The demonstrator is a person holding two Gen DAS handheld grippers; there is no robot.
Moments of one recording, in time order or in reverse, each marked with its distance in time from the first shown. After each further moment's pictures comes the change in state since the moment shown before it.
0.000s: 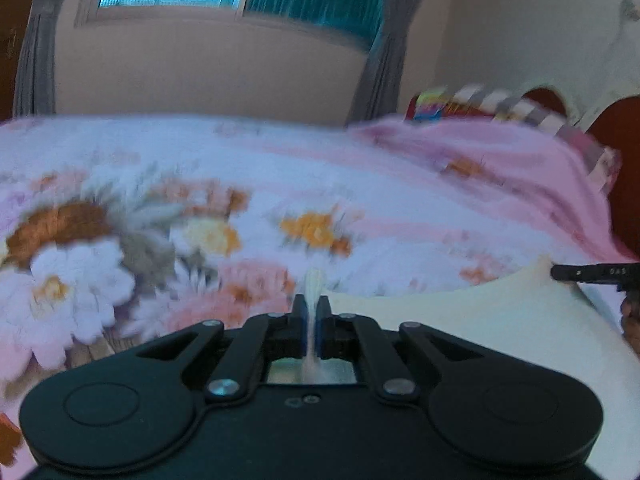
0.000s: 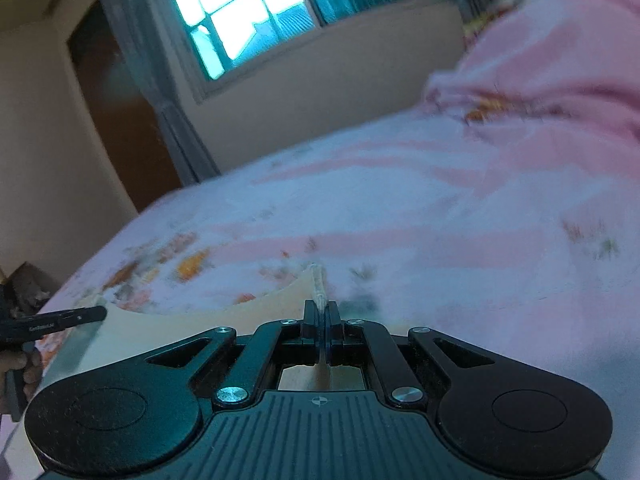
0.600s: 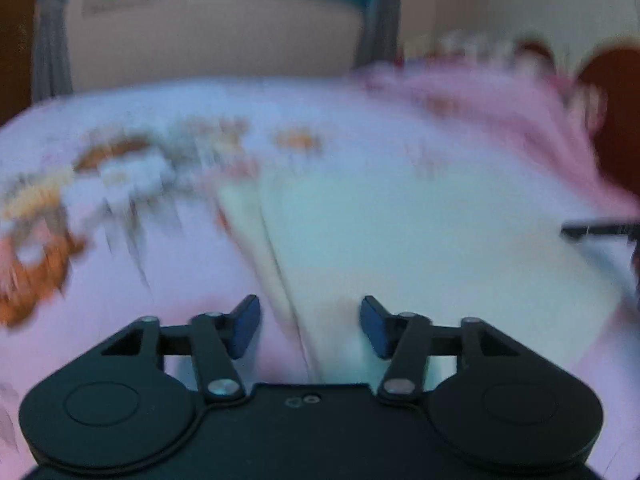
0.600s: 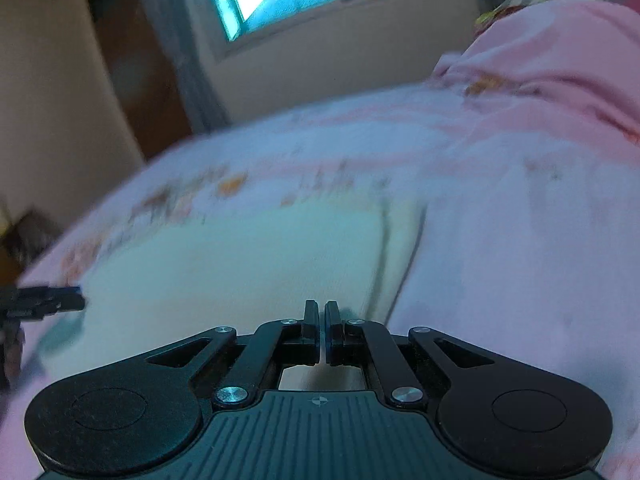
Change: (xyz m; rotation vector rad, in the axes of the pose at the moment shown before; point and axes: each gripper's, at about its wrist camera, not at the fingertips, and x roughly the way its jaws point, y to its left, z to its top) left arm -0.113 -0.050 -0.087 0.081 0.129 0.059; right arm -0.096 0.051 -0.074 -0.131 0.126 -0.021
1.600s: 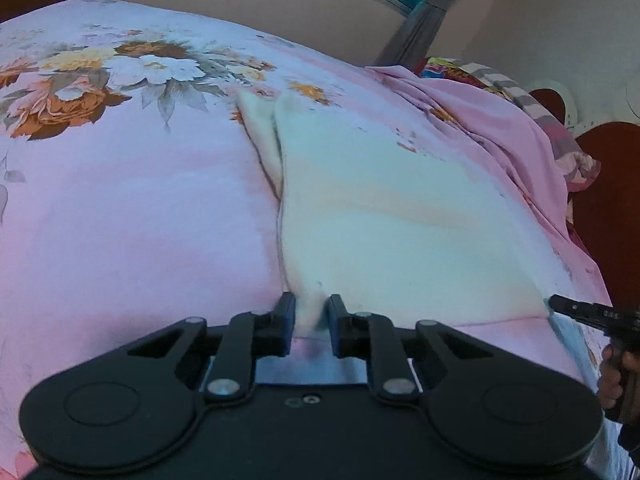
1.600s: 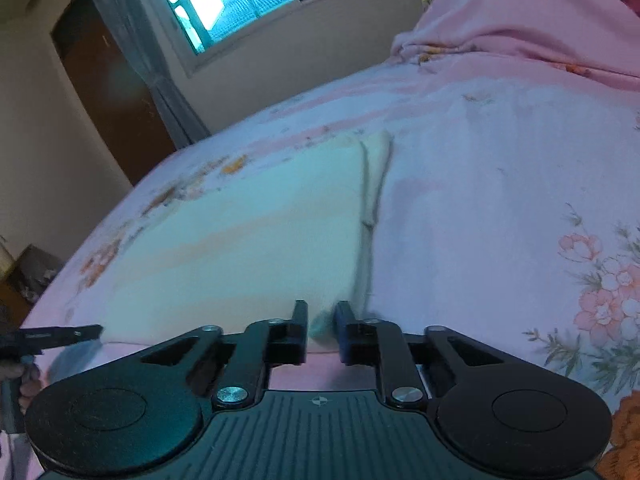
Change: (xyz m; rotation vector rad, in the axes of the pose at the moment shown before) left arm -0.058 0.010 -0.056 -0.318 0.021 -0.117; right arm -0.087 0.020 -0.069 0.196 -0.043 -0.014
